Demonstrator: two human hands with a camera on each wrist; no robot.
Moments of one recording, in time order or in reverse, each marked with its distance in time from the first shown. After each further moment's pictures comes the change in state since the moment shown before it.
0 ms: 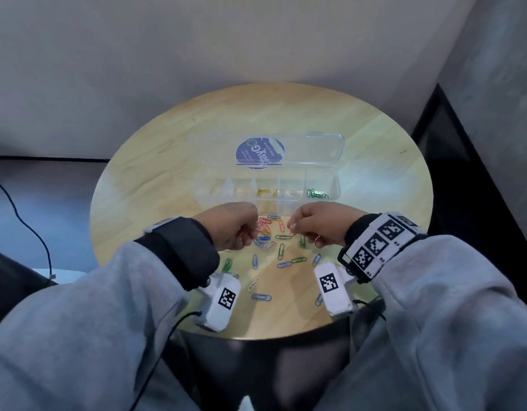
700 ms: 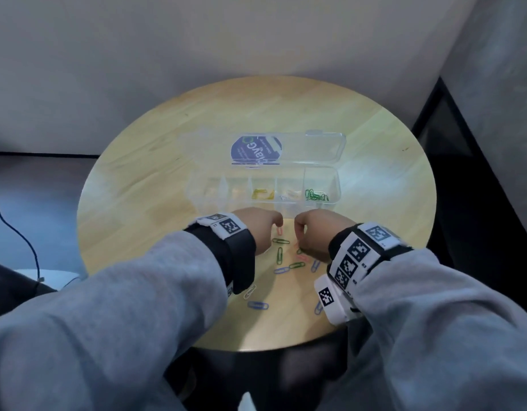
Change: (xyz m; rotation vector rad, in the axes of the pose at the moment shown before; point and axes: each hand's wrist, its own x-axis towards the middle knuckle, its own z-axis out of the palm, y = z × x) left_hand 0.041 0.006 0.030 1.237 0.102 0.259; right_hand 0.009 0.000 0.007 -0.749 0.149 -0.016
